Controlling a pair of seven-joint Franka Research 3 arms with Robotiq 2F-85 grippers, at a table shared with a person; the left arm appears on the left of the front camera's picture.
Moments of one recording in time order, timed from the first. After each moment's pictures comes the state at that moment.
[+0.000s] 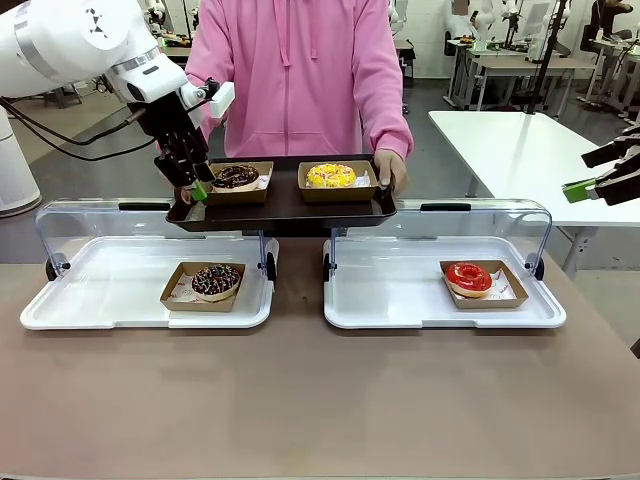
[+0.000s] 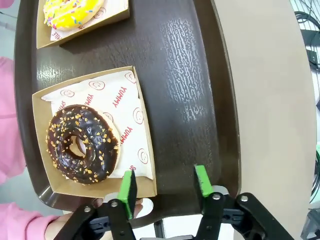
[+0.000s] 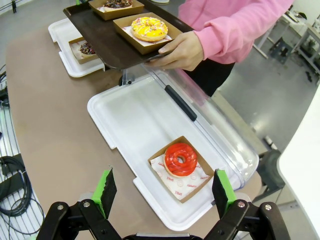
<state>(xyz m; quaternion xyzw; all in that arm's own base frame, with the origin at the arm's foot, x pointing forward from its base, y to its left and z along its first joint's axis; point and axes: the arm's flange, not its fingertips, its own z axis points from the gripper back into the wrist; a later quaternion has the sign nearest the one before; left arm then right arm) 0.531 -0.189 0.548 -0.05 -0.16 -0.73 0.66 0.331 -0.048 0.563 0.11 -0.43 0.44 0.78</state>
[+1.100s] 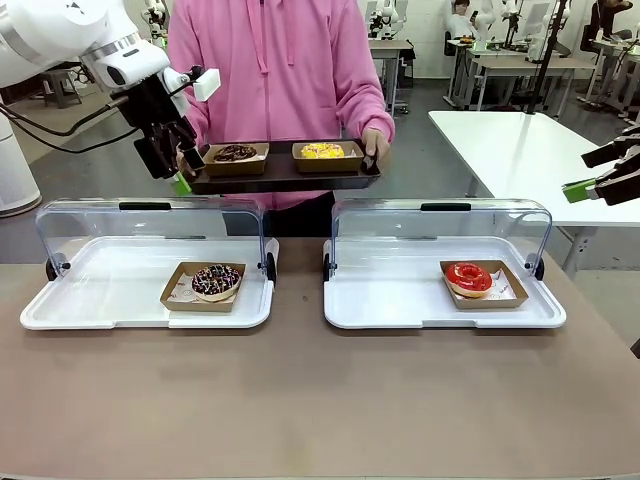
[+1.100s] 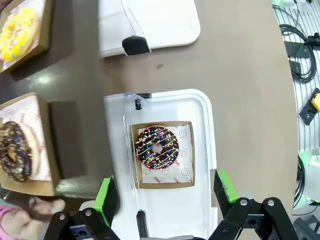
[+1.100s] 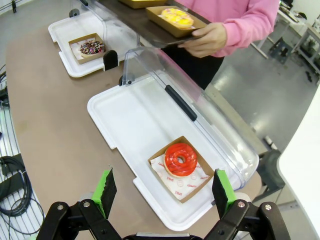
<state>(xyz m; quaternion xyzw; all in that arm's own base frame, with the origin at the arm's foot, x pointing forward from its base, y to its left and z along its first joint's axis) 0.526 -0.171 0.560 -0.09 -0.15 -0.71 0.68 0.331 -0.048 0.563 0.11 -0.43 0.44 0.78</state>
